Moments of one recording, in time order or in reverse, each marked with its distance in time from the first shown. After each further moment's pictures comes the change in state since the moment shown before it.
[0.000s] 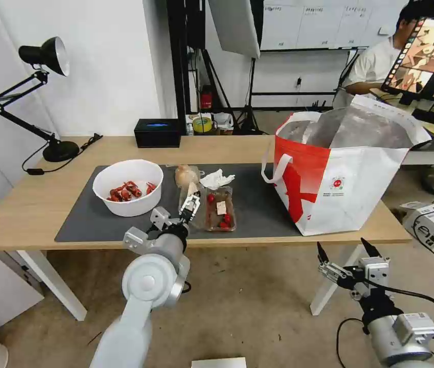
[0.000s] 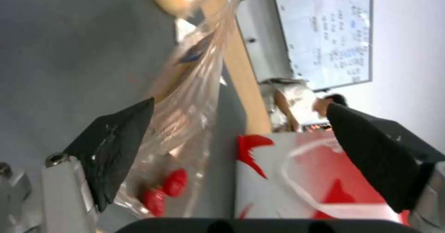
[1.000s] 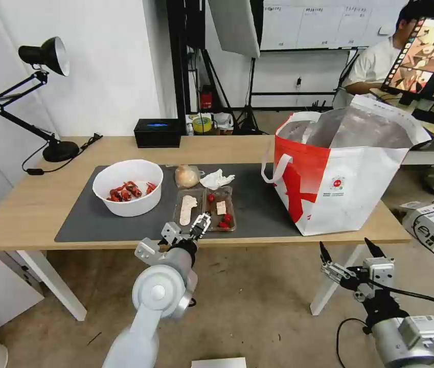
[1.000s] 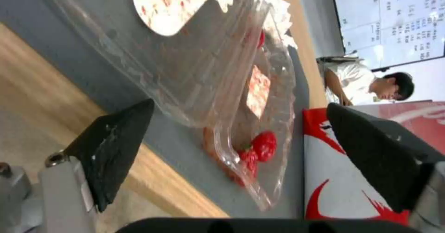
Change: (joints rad) left arm 0.041 -0.026 0.038 0.074 0.080 0.057 -0.064; right arm -0.025 0.024 0.011 0.037 0.007 -0.007 0.002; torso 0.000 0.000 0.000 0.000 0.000
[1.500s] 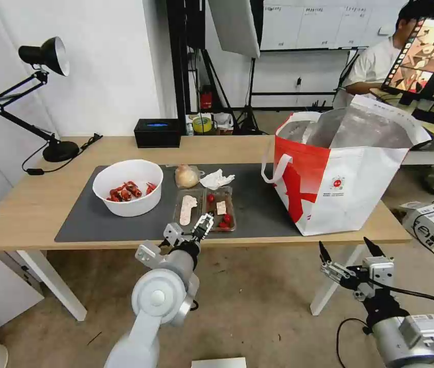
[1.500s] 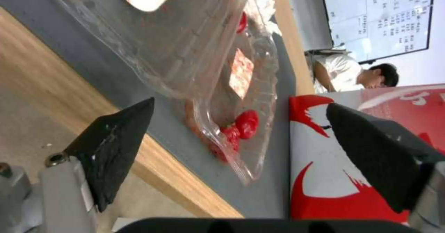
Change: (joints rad) left arm 0.034 -0.003 0.007 -0.037 0.001 0.014 0.029; right arm -0.005 -0.011 0.007 0.009 0.007 -0.005 -0.008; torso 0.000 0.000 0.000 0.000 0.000
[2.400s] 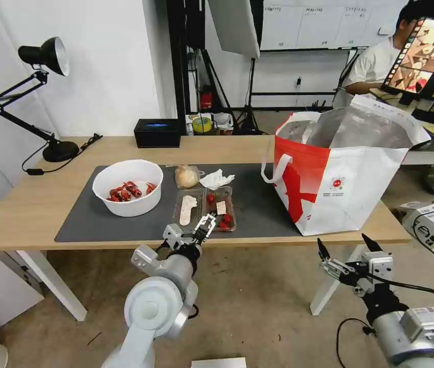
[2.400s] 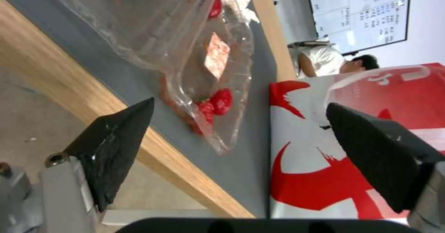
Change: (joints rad) left arm 0.050 0.013 0.009 -0.072 -0.010 0.014 0.026; right arm 0.025 -0.027 0.003 0.014 0.028 -0.056 -0.001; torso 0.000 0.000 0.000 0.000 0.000
